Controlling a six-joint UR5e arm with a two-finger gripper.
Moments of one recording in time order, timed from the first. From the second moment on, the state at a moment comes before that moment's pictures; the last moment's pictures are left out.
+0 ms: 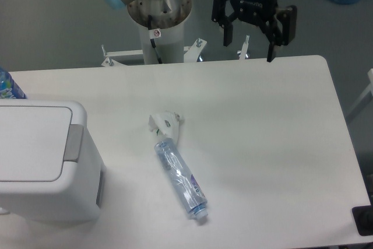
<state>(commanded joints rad) 2.66 -1.60 -1.35 -1.47 1.39 1.29</state>
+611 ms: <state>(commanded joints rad) 2.60 -1.63 -1.35 -1.42 1.39 1.13</state>
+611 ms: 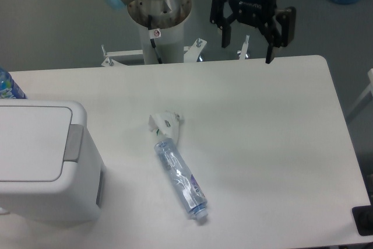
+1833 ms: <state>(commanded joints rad) 2.27 -1.72 -1.44 -1.09 1.29 0.23</state>
